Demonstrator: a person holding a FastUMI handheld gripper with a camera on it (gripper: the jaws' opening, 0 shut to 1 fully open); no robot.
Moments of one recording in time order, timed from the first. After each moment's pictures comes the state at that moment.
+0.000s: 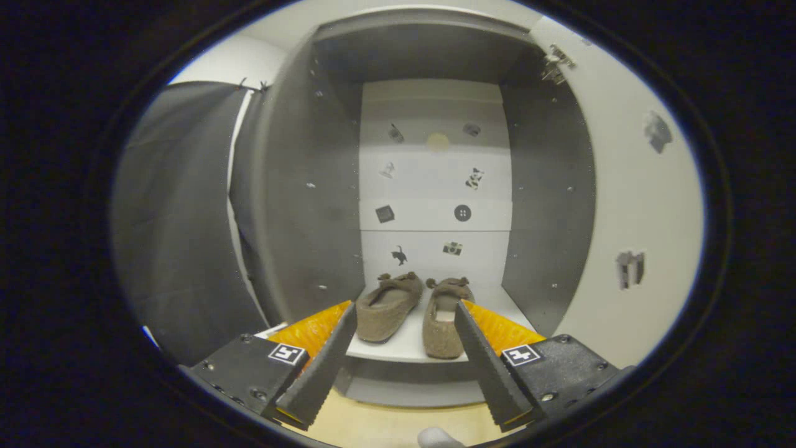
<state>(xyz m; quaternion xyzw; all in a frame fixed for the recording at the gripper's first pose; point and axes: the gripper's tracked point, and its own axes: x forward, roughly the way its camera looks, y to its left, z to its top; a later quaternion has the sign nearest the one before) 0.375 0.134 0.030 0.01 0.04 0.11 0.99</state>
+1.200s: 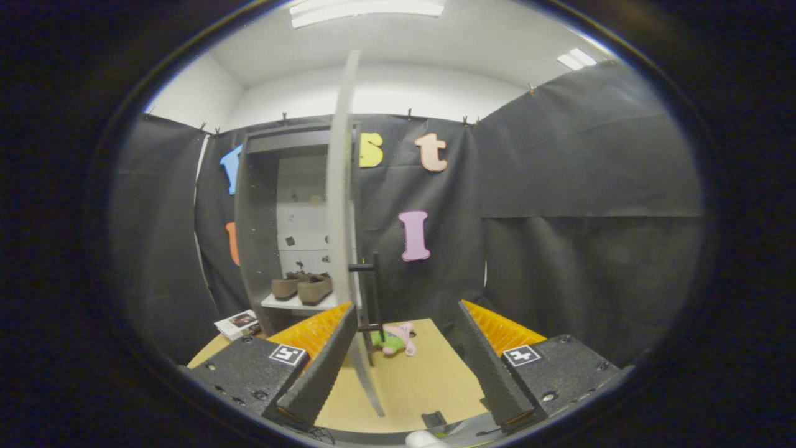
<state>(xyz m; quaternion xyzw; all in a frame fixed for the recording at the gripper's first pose) 0.058 -0.211 0.053 0.03 -0.01 -0.06 1.00</state>
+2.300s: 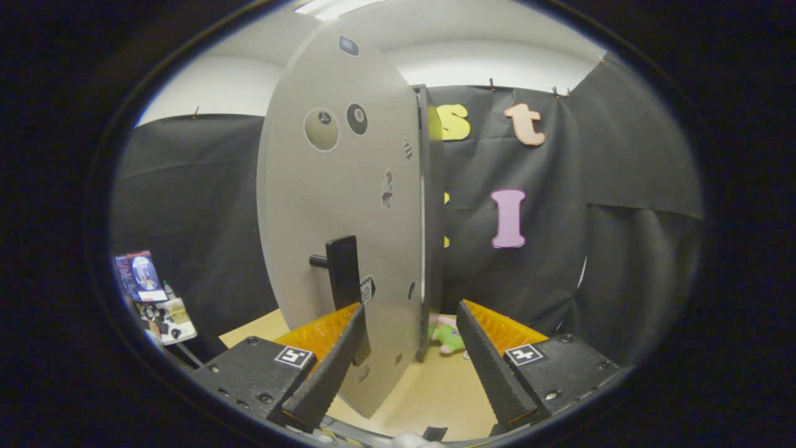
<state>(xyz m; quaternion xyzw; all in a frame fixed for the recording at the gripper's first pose) 0.143 -0.159 0.037 -0.01 0.05 0.21 0.98</state>
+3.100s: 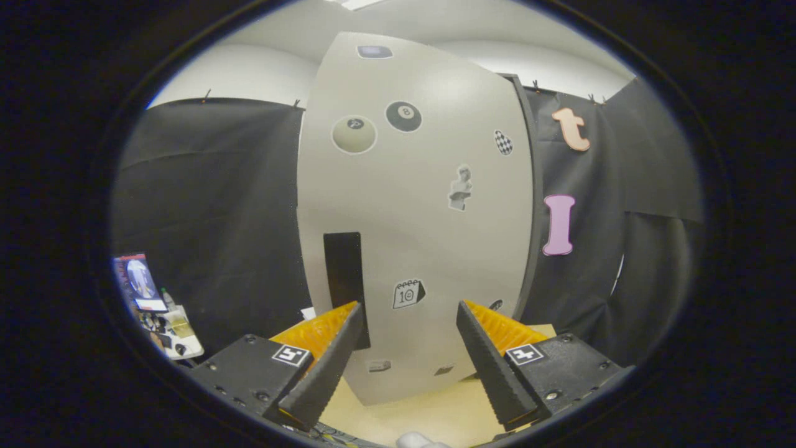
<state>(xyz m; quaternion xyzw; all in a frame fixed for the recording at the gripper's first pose) 0.187 0.043 0.038 -0.02 0.03 0.21 0.98</state>
